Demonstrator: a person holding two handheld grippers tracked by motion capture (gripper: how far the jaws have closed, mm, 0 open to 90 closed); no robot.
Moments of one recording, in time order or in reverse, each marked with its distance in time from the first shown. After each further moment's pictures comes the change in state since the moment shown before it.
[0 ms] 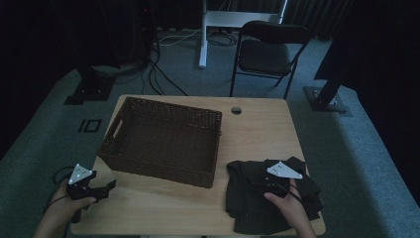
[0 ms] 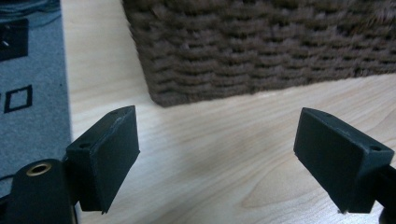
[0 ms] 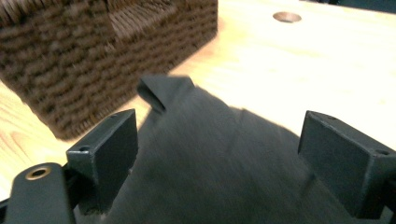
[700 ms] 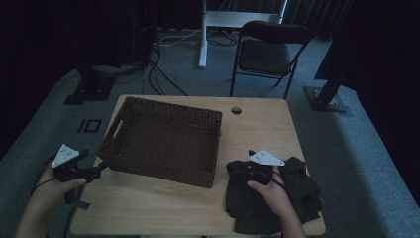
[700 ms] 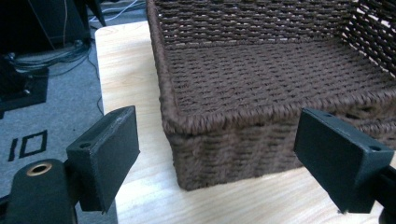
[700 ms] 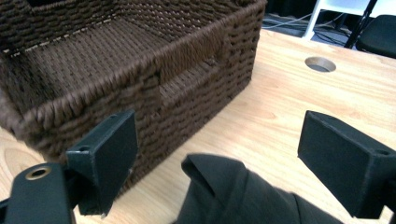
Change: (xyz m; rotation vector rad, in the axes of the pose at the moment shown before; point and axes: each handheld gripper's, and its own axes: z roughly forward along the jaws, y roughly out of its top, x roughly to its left) left arm 0.016 0.058 -0.023 -0.148 -0.003 -0.004; right arm 0.034 0.047 0.026 -0.054 0.049 -0.046
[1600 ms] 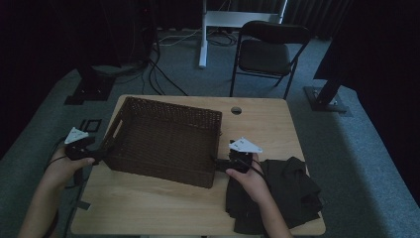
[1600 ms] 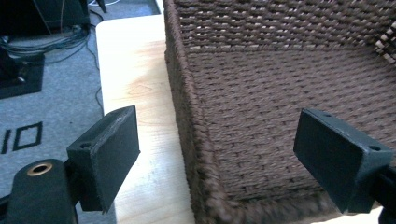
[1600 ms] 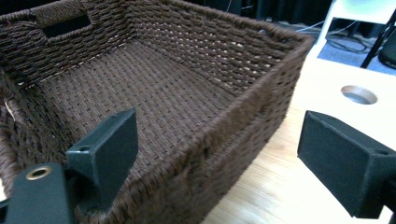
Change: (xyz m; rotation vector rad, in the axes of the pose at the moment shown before) left arm 0.025 0.025 0.051 0.052 0.006 -0.038; right arm 0.033 0.035 0.045 -0.015 0.025 0.021
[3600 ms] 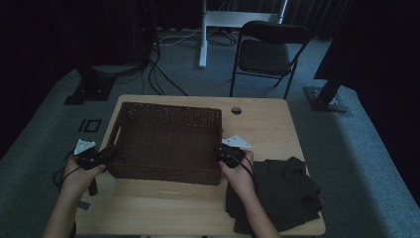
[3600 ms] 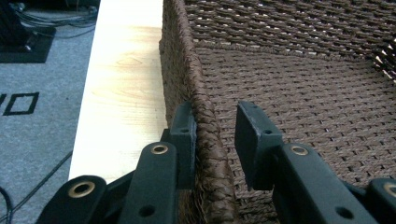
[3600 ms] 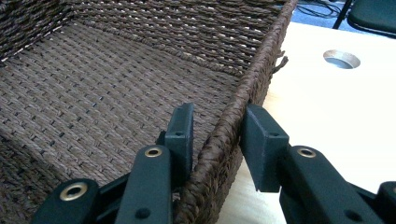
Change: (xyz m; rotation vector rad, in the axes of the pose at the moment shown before) left arm -0.036 -0.027 0.004 -0.025 0.068 -0.163; right arm 0.004 -0.003 0.030 0.104 -0.142 0.066
